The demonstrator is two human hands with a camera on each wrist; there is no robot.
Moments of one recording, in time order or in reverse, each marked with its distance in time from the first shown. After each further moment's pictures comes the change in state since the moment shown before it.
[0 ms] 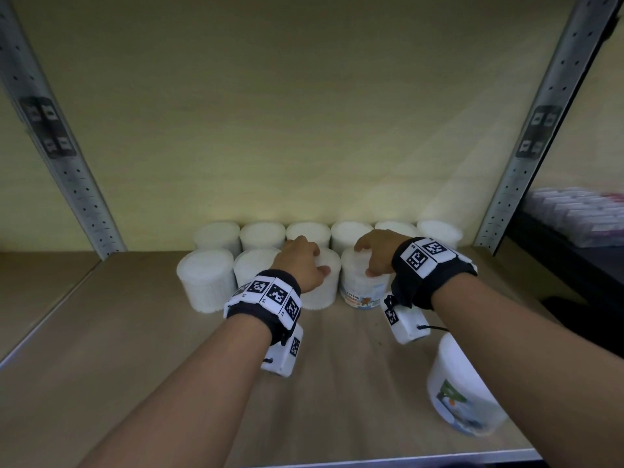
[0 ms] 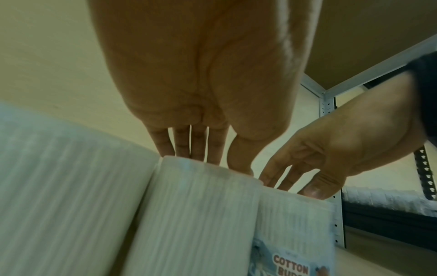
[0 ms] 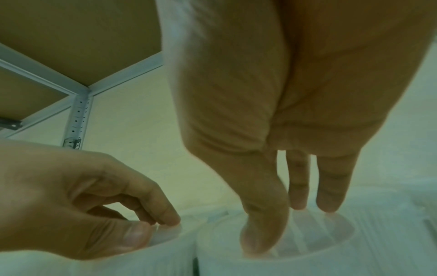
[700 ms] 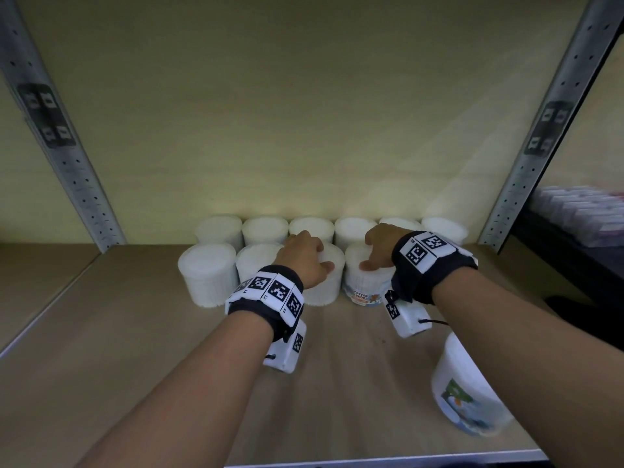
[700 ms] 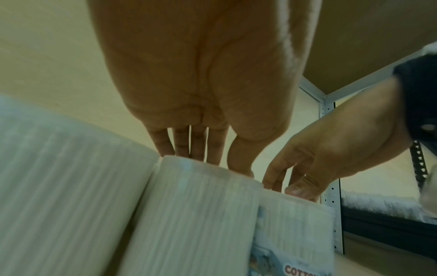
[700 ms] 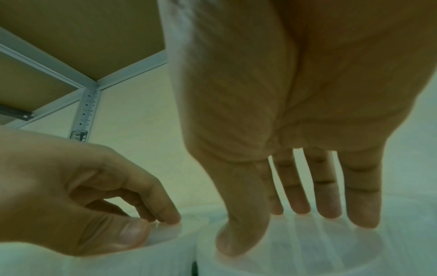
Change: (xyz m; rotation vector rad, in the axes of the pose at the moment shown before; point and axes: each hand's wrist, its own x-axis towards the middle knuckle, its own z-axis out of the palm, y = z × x) left_hand 0.001 -0.002 0.001 -0.028 0.012 0.009; right_hand 0.013 -0.004 0.002 -0.049 0.040 0.070
